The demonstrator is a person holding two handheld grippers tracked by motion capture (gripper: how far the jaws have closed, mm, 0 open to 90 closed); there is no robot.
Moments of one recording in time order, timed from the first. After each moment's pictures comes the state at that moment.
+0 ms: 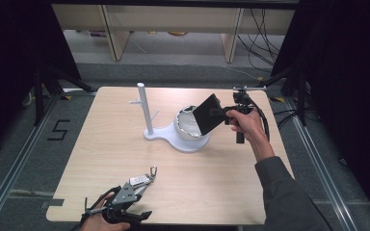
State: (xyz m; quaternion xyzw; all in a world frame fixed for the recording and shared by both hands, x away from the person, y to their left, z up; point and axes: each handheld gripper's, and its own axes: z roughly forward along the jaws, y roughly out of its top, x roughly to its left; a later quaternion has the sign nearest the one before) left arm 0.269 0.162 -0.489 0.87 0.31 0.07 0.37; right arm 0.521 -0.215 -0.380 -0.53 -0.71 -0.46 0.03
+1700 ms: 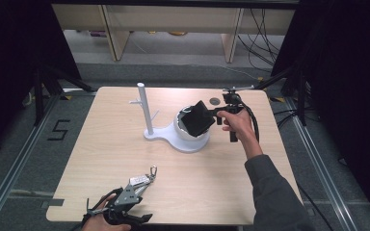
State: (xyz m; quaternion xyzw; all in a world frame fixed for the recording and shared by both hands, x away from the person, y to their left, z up) left arm 0.267 0.159 -0.494 0.88 0.31 0.06 0.36; right arm 0.539 -0.195 -0.399 -0.53 -0.74 -0.41 -0.01
